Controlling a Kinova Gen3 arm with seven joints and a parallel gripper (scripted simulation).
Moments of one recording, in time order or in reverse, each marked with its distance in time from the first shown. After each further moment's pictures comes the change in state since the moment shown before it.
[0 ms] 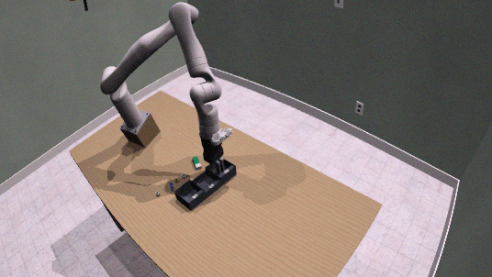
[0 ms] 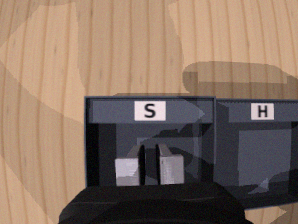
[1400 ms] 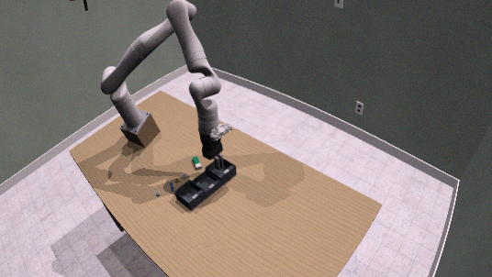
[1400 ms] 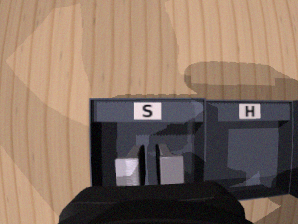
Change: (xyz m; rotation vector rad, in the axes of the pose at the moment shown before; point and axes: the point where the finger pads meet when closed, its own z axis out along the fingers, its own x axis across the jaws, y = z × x) arm 0.002 0.001 -0.021 -0.003 0.002 0.002
